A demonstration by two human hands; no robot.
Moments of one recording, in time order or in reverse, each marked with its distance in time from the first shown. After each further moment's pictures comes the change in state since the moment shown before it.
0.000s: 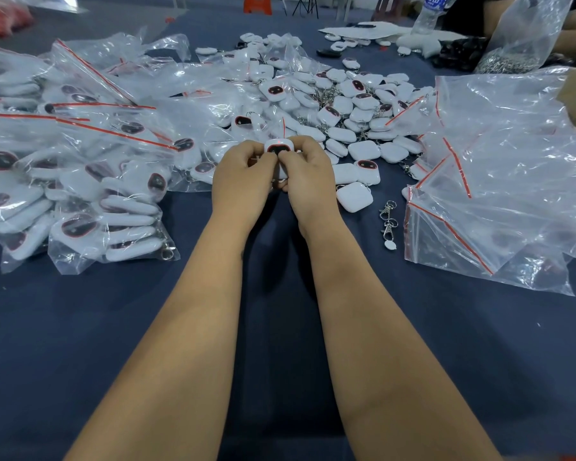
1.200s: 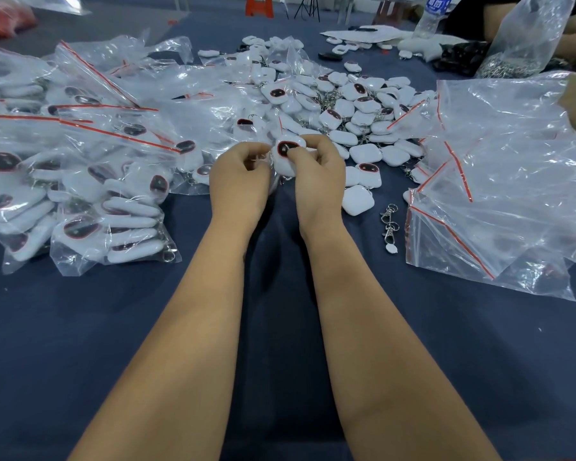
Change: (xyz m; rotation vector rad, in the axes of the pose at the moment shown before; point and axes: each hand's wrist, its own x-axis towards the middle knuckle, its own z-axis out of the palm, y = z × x) left_hand -0.002 0.001 -0.001 0.062 0.100 0.047; right_hand -0.004 -0.004 -0.001 0.048 0.161 -0.041
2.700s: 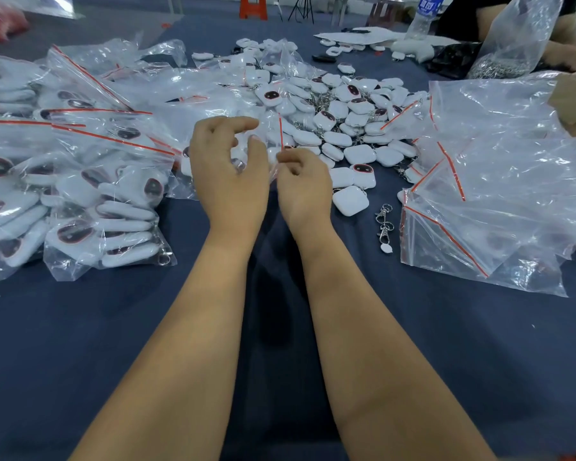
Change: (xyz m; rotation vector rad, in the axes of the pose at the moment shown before) left_hand -0.012 0.013 0.003 -0.033 0.329 0.384; right_hand 0.004 0.015 0.004 -0.326 -0.065 -0.072
